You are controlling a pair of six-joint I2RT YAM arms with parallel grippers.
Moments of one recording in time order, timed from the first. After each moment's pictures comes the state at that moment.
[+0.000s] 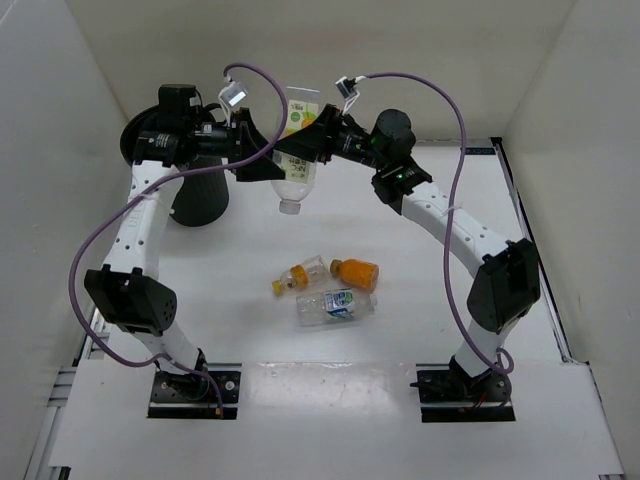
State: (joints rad) left arm -0.14 1.67 1.88 -0.75 1.35 0.06; right arm 0.63 1.74 1.60 0.41 -0.70 0.96
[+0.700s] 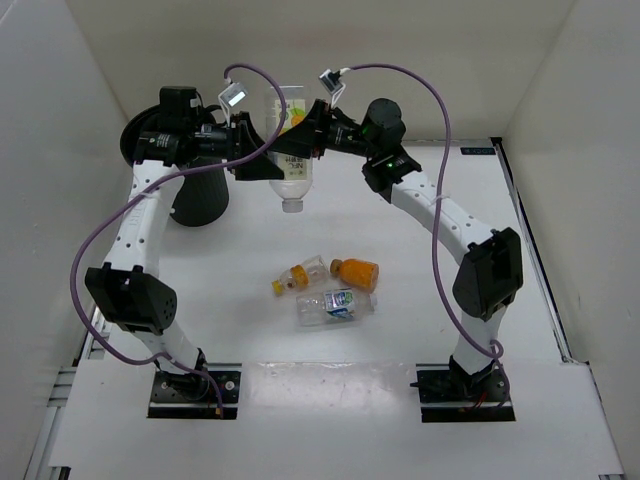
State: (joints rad) left arm -0.14 1.67 1.87 -0.76 1.37 0.02; right arm 0.63 1.86 1.76 0.41 -0.84 0.99
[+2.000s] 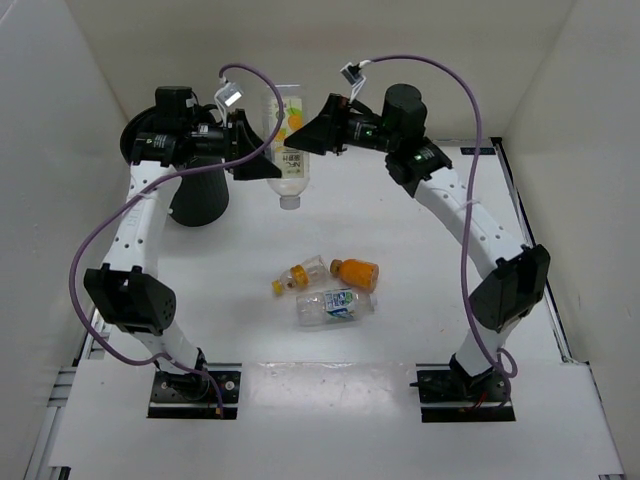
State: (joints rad) left arm -0.11 1.67 1.86 -0.74 1.35 0.06; right arm 0.57 1.75 1.81 0.01 -0.77 0.77
